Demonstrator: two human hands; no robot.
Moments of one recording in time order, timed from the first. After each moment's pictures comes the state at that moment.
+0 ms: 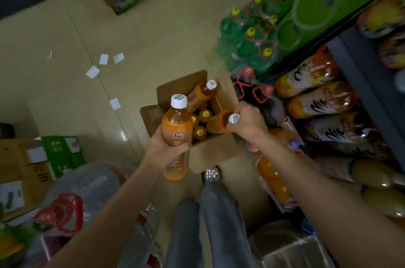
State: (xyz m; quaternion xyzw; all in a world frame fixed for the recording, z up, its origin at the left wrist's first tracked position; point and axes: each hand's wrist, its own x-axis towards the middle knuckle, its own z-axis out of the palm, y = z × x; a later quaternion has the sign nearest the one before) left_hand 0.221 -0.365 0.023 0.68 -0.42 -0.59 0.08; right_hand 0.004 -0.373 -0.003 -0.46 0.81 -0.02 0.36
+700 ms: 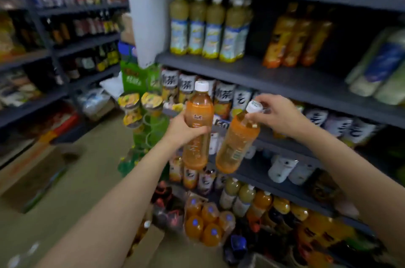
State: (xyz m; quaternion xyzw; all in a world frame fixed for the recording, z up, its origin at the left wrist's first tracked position) left_hand 0.016 -0.212 0.460 0.25 -0.77 -0.57 0.15; right_hand -0.101 -0.026 0.534 -0.42 0.87 -0.26 0.02
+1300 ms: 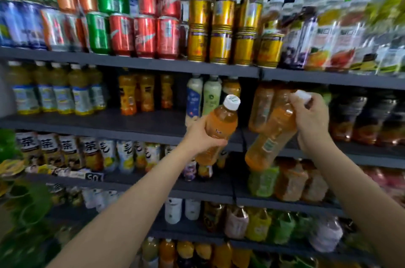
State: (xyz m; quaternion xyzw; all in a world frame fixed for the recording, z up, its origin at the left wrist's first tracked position) left_hand -0.210 0.199 0.576 -0.03 -0.85 -0.50 0.15; right_hand -0.257 0.416 0.628 -0.07 0.70 -0.64 -0.31
